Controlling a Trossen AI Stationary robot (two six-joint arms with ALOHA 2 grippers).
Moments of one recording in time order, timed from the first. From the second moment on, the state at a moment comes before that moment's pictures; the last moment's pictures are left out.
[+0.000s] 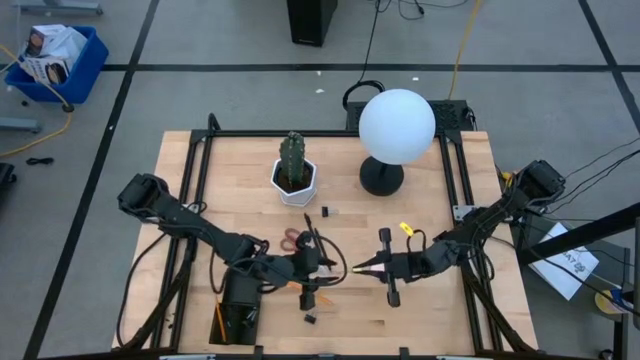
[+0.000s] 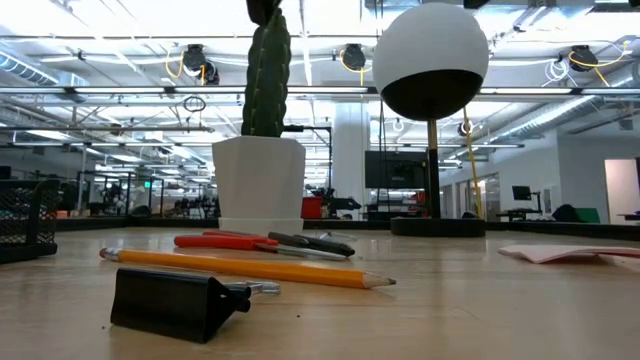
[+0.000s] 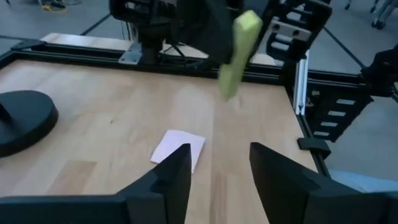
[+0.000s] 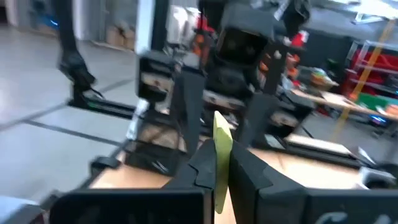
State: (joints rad) left arm -0.47 1.70 1.17 0.13 -0.43 -0.29; right arm 0.60 1.39 0.58 0.83 0.47 -0.17
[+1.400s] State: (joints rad) left arm -0.43 1.75 1.17 0.31 -0.38 -0.27; right arm 0.50 1.53 0.58 1.04 0.31 -0.04
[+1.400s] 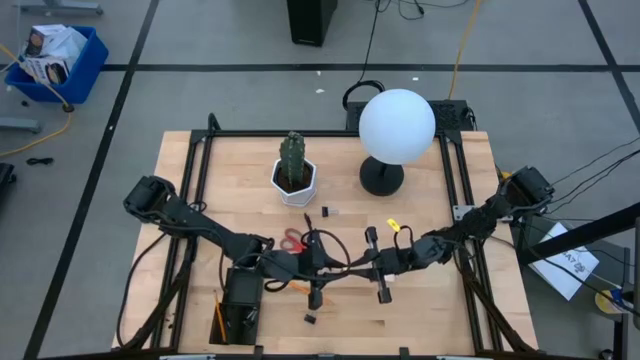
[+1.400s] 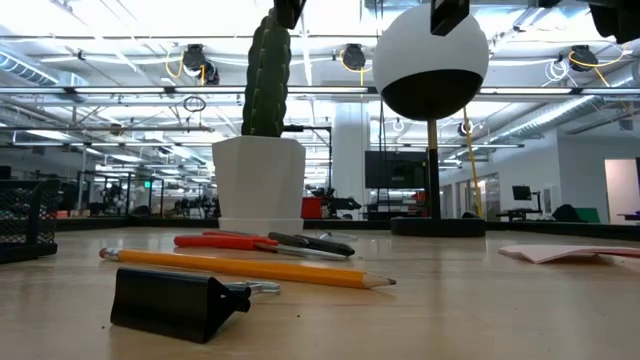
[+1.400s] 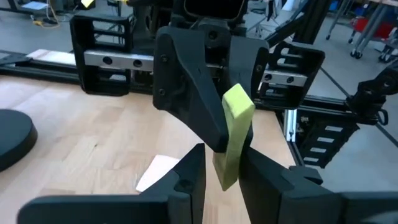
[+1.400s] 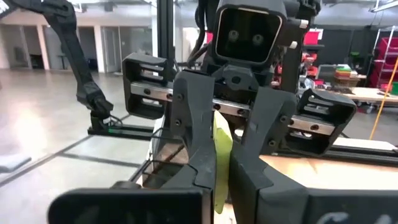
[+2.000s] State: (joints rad) left arm -0.44 1.75 1.17 0.30 -0.38 -0.27; right arm 0.50 1.53 0.58 1.05 0.29 0.01
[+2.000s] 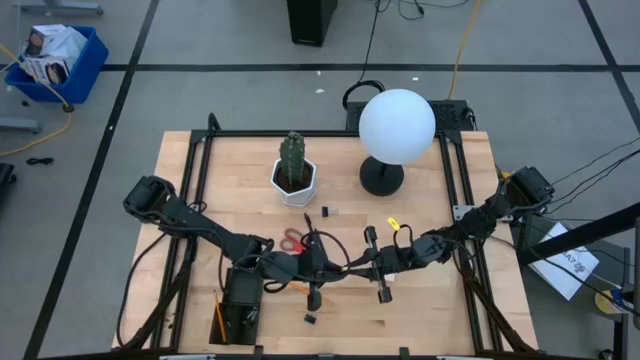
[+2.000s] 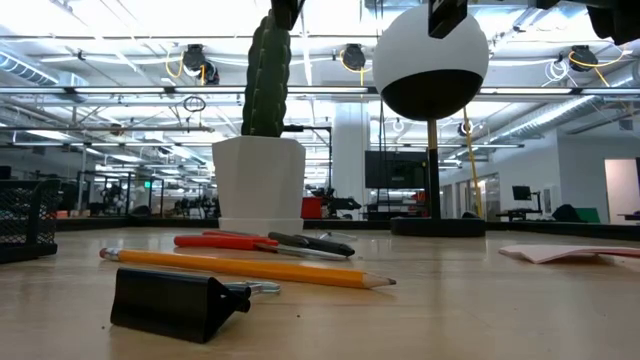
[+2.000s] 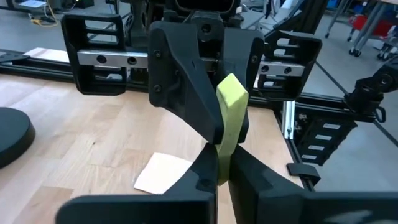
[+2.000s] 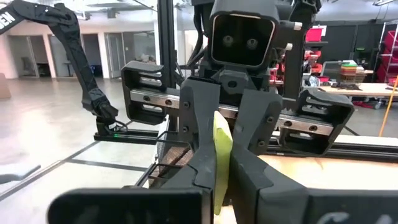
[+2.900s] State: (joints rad) left arm -0.56 1.71 1.17 0.08 -0.38 -0.40; right arm 0.60 1.53 0.58 1.06 0.28 -0.04
